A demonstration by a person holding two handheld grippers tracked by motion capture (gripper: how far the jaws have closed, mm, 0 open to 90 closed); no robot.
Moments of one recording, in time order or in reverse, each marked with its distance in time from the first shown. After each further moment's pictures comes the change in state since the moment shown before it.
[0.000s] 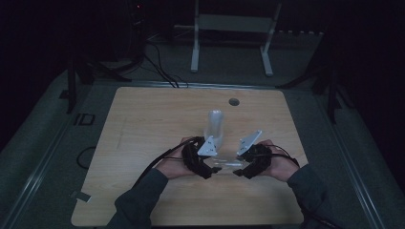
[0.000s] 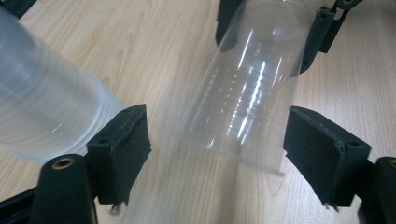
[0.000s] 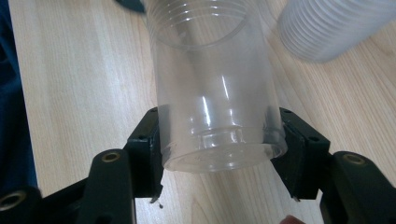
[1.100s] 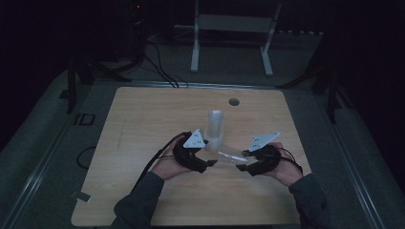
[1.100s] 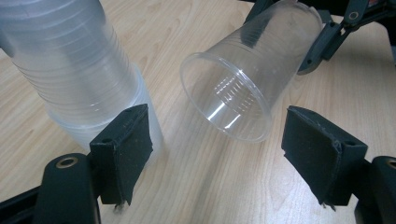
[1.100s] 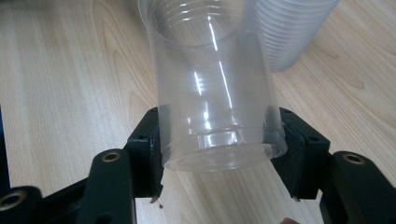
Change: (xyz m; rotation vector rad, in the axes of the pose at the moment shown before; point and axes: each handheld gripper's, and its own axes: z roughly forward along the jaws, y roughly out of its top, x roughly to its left) left arm 0.012 -0.020 -0.009 -0.126 0.014 -0.182; right arm -0.004 -0.026 -0.007 -0.207 -0.078 0.127
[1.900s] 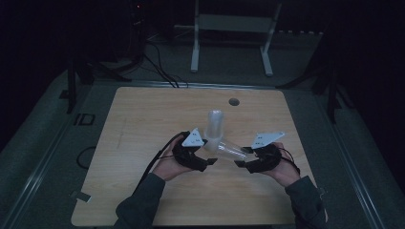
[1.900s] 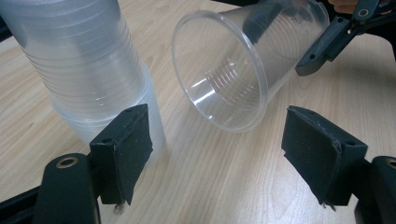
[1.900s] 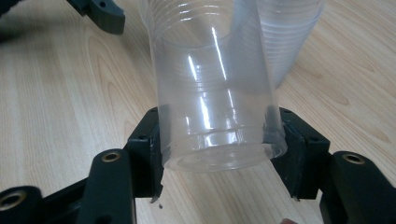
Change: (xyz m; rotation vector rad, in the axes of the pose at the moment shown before) left arm 0.002 -0.003 0.002 -0.025 0.010 -0.051; right arm -0.002 -0.002 -0.001 -0.114 -0.026 0.053
